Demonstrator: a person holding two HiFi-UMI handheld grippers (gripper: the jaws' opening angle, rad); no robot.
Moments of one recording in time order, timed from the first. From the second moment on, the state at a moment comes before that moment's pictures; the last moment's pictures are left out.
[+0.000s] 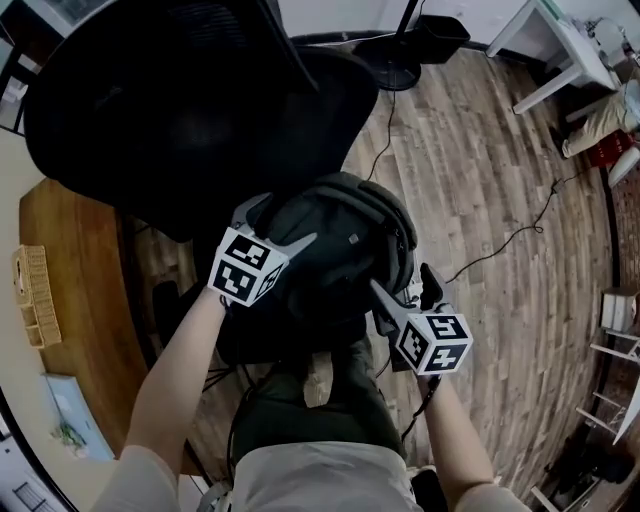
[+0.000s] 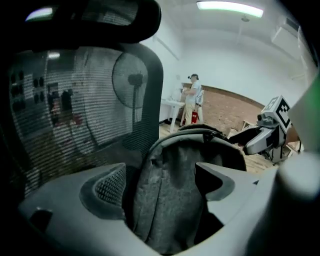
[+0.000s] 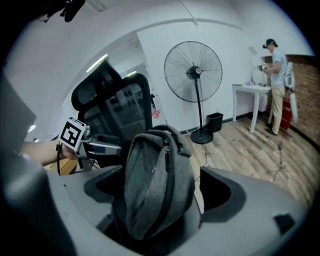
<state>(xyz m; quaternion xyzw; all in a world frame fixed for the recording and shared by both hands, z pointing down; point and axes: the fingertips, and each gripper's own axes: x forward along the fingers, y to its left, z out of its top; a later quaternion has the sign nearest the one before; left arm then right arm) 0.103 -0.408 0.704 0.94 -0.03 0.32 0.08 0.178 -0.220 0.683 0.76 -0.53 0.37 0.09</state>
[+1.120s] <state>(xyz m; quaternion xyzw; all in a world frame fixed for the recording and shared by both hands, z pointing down) 0.062 -0.406 0.736 0.91 -0.07 0.39 0.10 0.170 -0.219 0.693 0.75 -0.53 0.39 0.07</state>
